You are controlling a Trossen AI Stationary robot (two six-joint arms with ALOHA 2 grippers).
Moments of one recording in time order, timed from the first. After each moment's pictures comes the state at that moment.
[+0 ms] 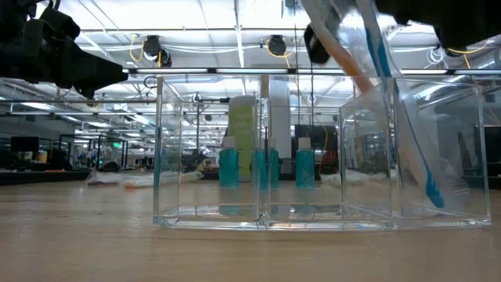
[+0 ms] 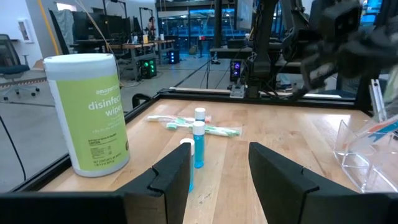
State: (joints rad) left arm 0.07 0.01 0.06 -0.05 -0.11 0.02; right arm 0.42 1.68 0.69 1.12 0.12 0.45
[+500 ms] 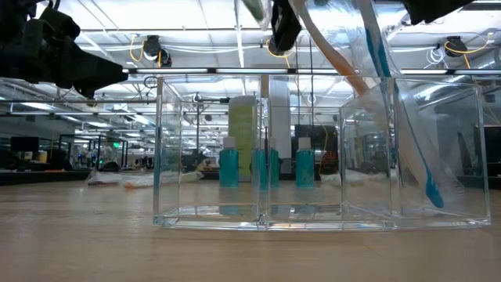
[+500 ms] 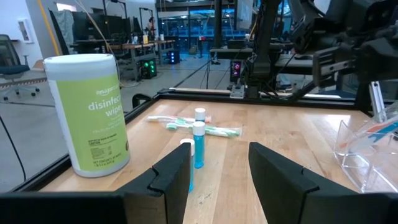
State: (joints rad) left arm 0.07 0.01 0.06 -0.05 -0.11 0.02; right arm 0.41 1.77 0.92 0.83 0.15 0.29
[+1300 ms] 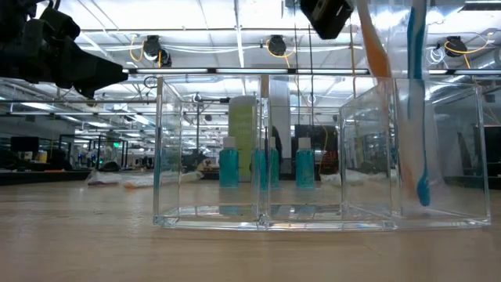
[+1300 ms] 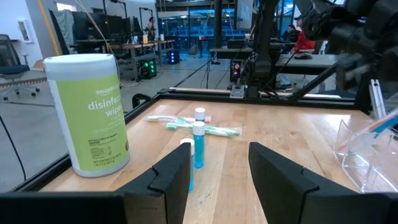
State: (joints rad) left arm 0.07 0.01 0.06 -0.05 -0.11 0.02; right arm 0.52 1.66 0.93 0.53 0.13 0.49
